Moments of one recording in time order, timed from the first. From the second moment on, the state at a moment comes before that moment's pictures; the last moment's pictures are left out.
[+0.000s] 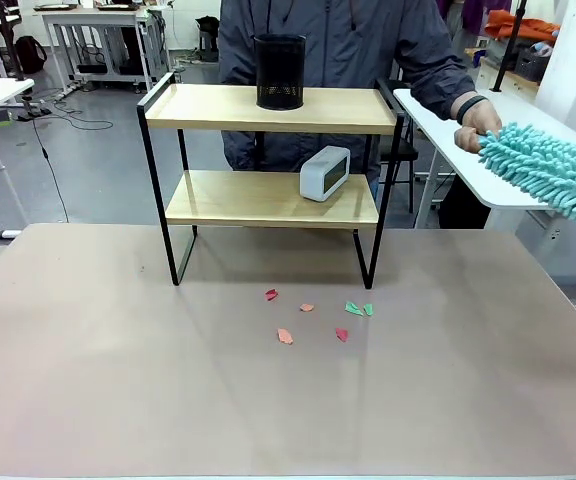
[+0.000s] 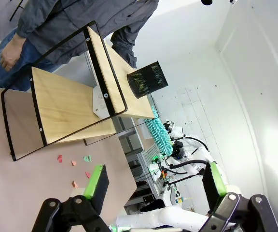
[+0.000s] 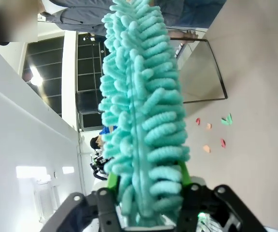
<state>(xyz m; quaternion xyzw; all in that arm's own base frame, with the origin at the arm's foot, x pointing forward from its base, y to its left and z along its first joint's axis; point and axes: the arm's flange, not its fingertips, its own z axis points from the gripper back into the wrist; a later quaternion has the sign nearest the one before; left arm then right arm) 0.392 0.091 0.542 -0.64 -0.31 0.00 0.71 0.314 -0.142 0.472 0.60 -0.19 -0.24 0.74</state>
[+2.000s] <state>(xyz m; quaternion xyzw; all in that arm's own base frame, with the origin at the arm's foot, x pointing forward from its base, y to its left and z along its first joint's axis) 0.393 0.091 0.542 -0.64 -0.31 0.00 0.71 0.271 -0.041 0.527 0.66 -0.05 -0.02 0.75</state>
